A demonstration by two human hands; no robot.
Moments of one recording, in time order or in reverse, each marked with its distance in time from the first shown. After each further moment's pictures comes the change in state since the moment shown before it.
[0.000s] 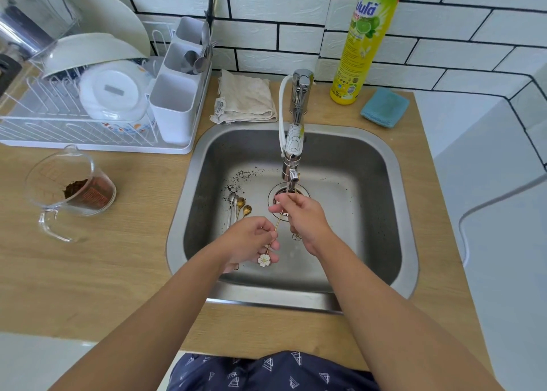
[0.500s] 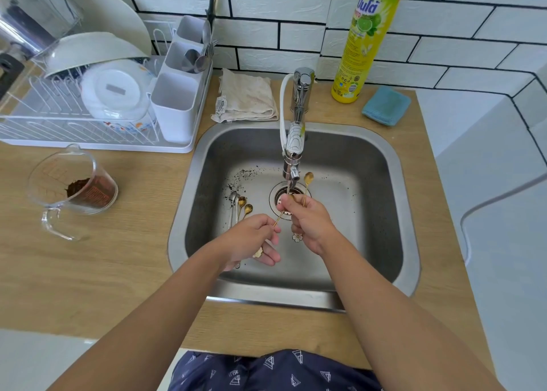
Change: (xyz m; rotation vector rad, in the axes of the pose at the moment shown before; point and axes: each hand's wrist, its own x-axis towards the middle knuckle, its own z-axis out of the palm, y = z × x) left_hand 0.002 0.001 0.000 -0.037 -0.031 -0.022; right_hand 0.000 0.004 -0.008 0.211 -0.067 0.090
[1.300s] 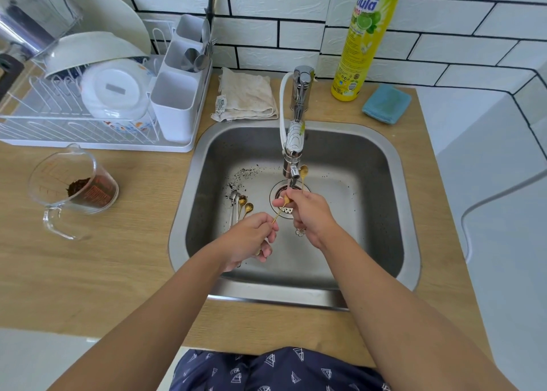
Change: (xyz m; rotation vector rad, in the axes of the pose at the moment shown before) left_hand -0.002 -0.004 -0.002 0.038 0.023 0.034; right_hand 0.005 -0.011 0.004 -0.100 0.076 0.015
